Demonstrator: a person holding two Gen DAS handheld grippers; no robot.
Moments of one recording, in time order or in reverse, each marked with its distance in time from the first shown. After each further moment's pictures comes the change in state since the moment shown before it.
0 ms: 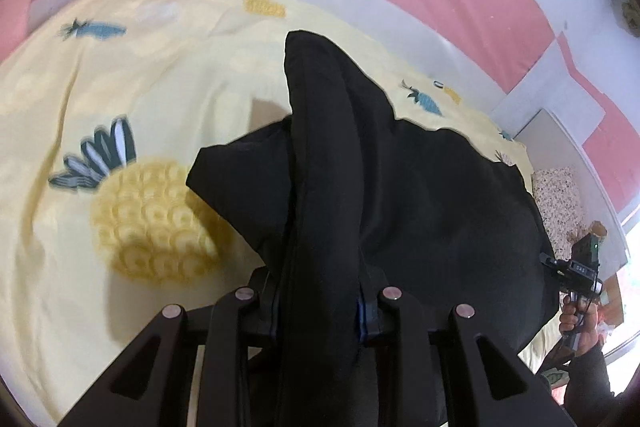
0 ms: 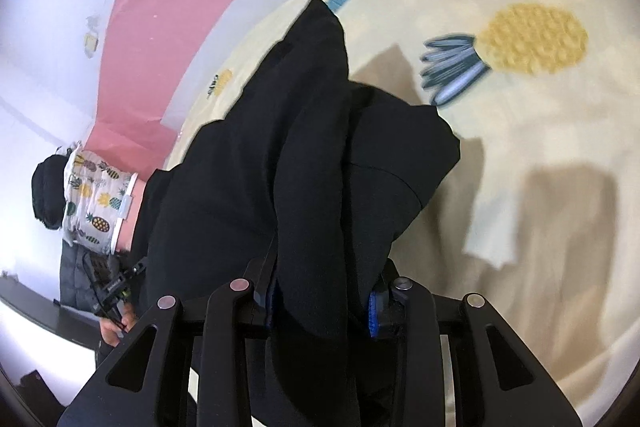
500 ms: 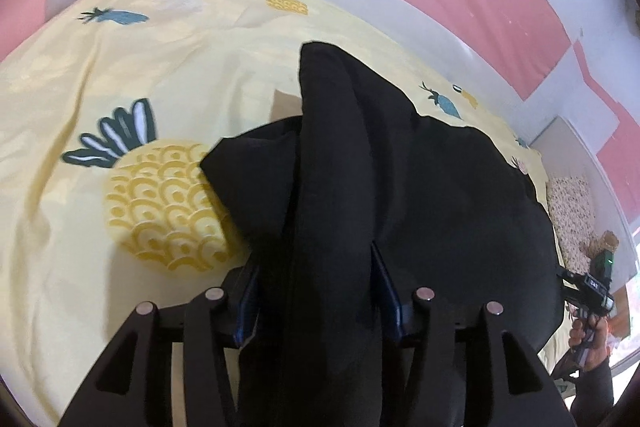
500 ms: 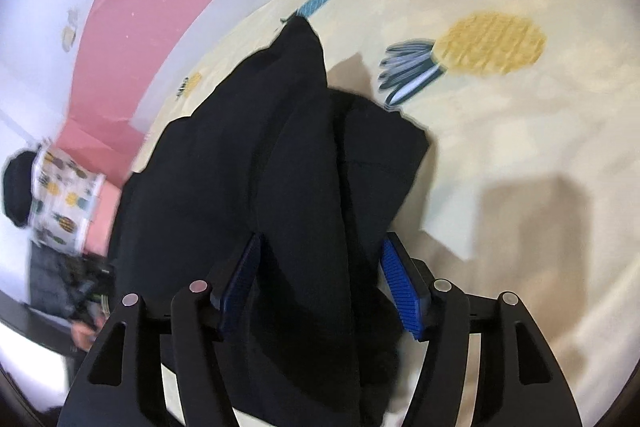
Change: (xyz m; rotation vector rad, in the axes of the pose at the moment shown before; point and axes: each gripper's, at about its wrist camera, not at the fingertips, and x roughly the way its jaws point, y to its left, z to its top) left arm -0.005 0.010 -0.017 -0.025 -0.023 0.063; right arm -0.030 0.004 -0.017 -0.059 -0.061 -0.181
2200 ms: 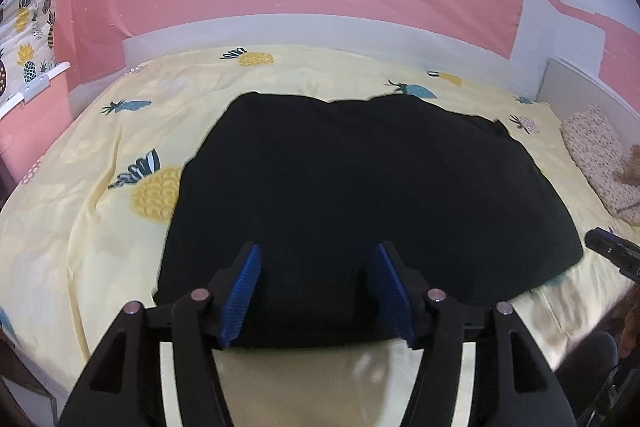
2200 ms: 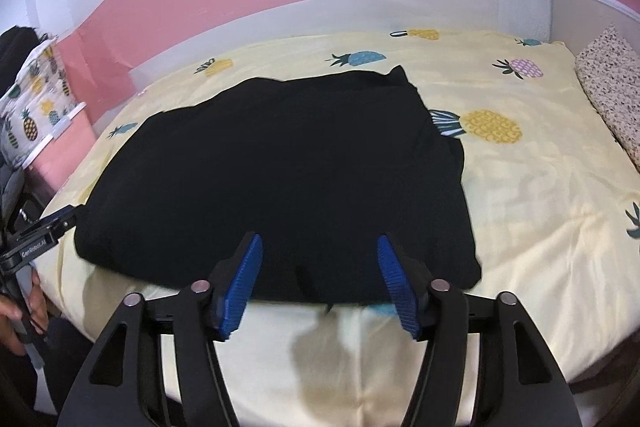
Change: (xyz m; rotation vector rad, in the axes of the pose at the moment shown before) left arm -0.068 -0.135 -0.099 0.264 -0.159 0.204; right arm -0.052 0.154 -0.129 -0.332 -0.188 -0.240
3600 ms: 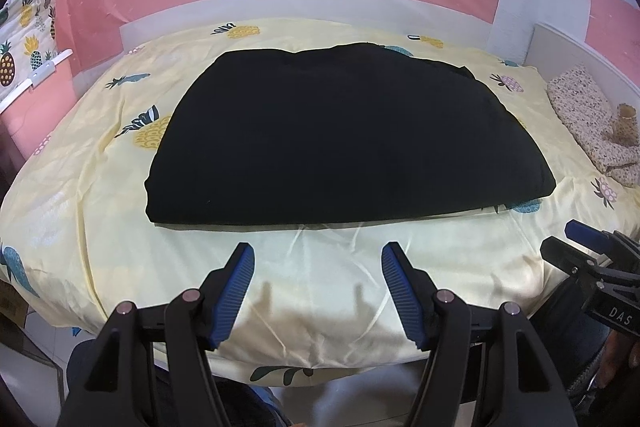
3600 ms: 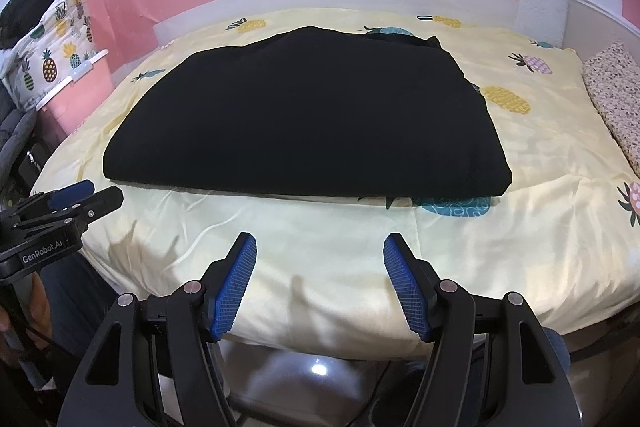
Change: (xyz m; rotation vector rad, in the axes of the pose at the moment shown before) left arm -0.047 -0.045 -0.063 0.035 0.088 0.016; right arm -0.030 0.055 -0.069 -0.101 0.074 -0.011
